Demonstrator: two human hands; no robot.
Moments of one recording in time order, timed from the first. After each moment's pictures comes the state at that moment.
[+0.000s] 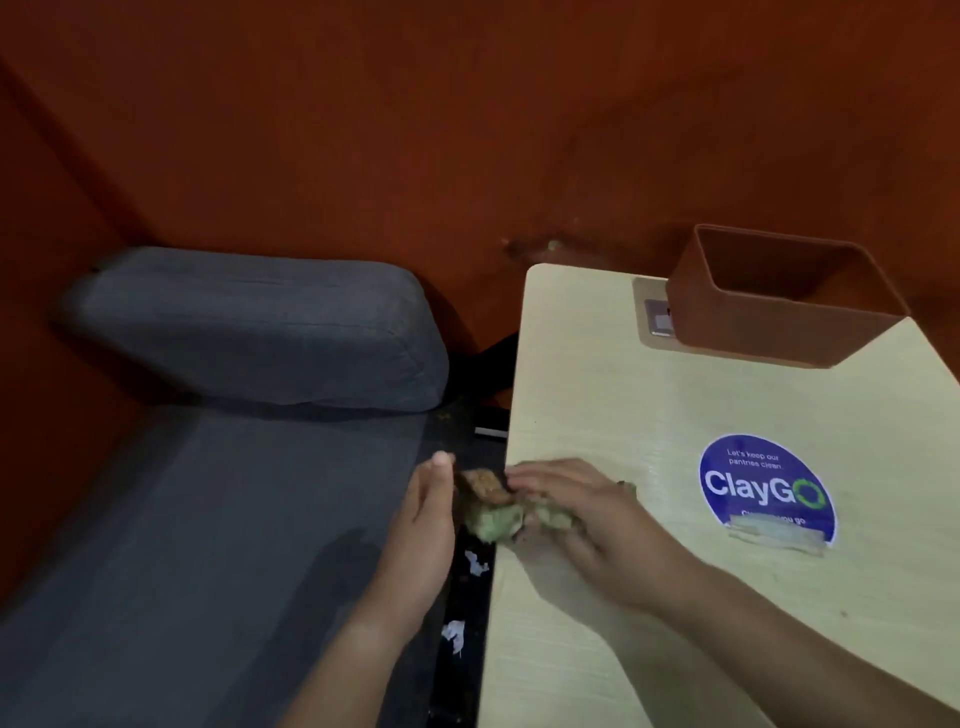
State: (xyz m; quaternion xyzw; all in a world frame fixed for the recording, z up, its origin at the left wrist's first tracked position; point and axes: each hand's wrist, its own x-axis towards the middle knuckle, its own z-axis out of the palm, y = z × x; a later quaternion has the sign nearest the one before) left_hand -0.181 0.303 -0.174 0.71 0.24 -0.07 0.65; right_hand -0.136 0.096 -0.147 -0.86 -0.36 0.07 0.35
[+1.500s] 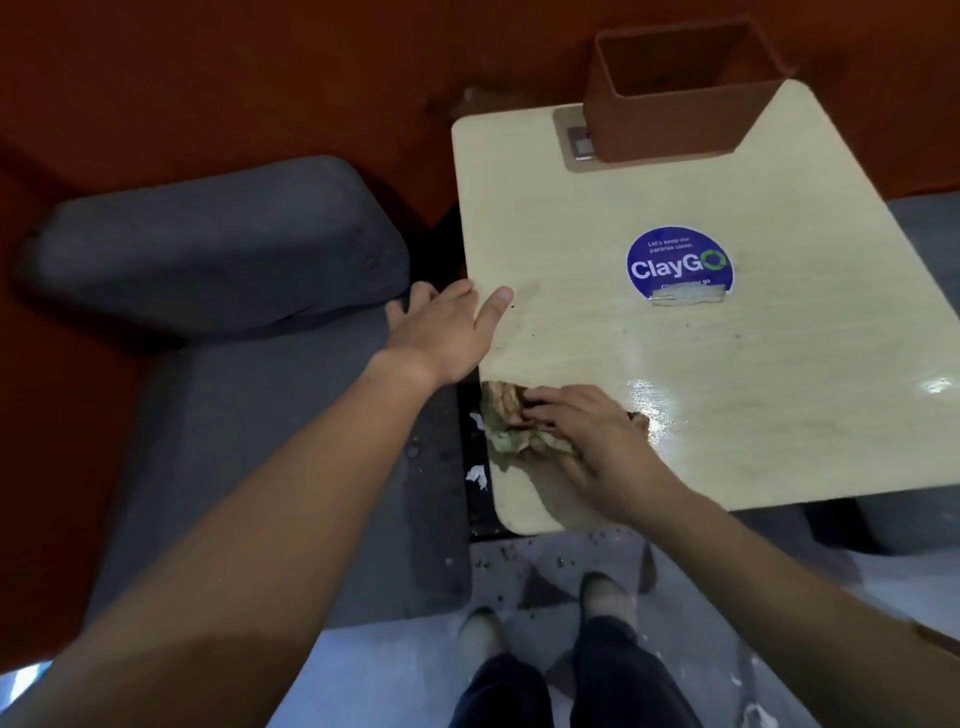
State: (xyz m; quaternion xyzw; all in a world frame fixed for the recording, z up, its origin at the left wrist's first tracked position) left_hand -0.151 0.291 -0.121 0.97 -0.09 -0.18 0.14; right_hand -0.295 0.090 -0.136 -0.92 -0.17 0.04 0.34
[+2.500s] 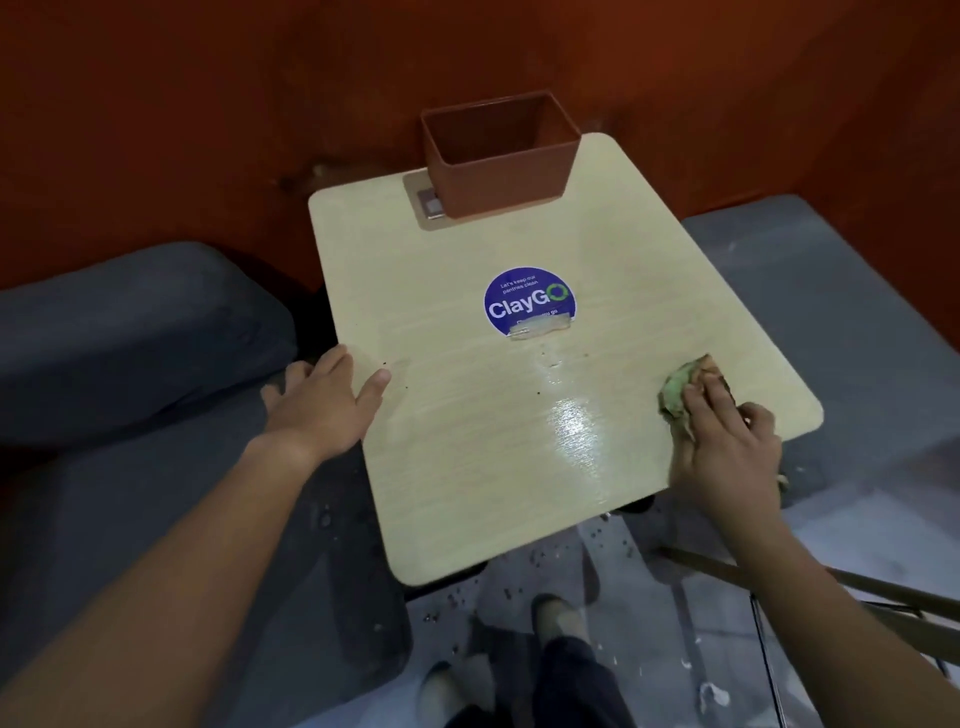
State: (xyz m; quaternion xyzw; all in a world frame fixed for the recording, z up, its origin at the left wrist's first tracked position) left_hand -0.153 0.282 -0.126 0.97 -0.10 -0.20 0.06; right_hand -0.363 -0.114 -0.153 -0.96 0.26 -0.02 0.07
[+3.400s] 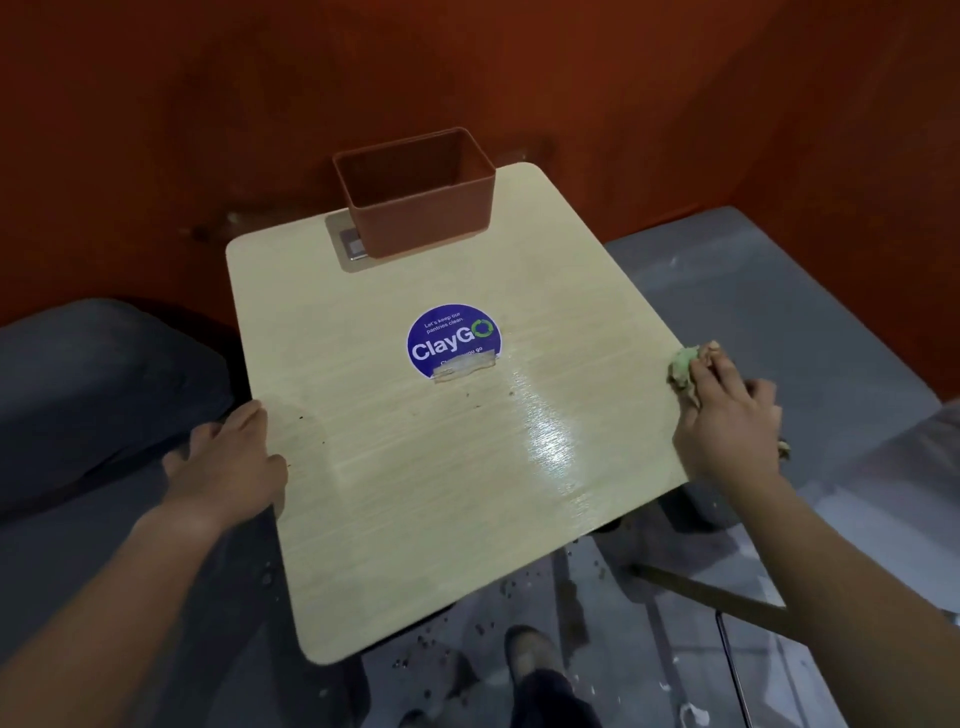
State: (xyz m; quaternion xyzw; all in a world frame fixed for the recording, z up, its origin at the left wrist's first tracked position) left_hand -0.145 0.270 -0.123 0.97 -0.07 -0.24 0.02; right_hand -0.331 -0.245 -0.162 -0.94 0.33 -0.03 0.03
